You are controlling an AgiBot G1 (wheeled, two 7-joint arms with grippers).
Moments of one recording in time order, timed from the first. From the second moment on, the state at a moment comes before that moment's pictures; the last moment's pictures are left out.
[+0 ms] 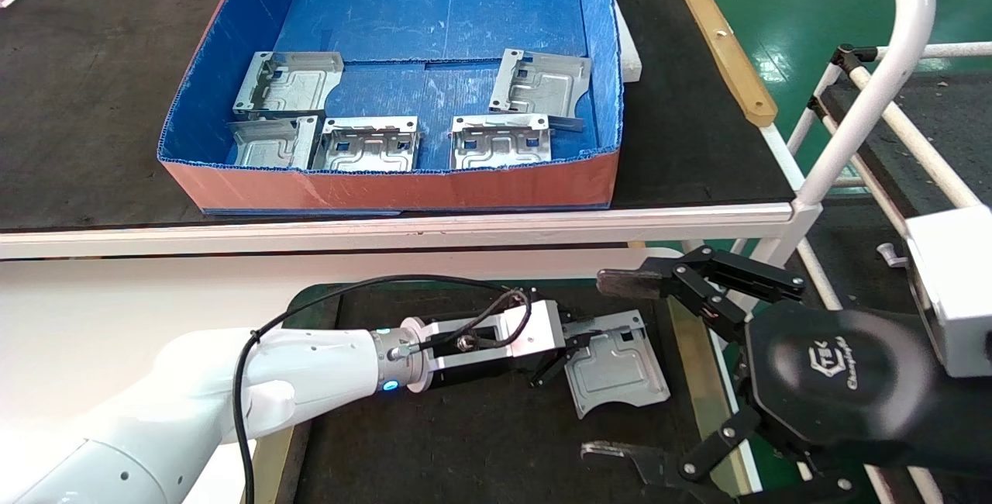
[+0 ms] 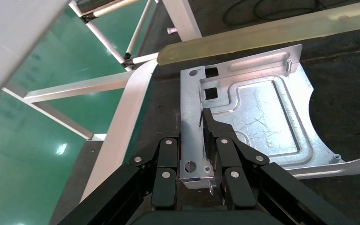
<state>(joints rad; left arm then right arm) -1.38 1.37 0.88 -0.39 0.94 0.91 0.74 1.09 -0.59 -0.33 1.27 -0.70 -1.48 0.16</state>
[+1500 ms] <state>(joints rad) -1.40 1.35 0.95 -0.39 0.85 0.96 0.71 1.09 -0.59 -0.33 1.27 -0.70 -1.48 0.16</state>
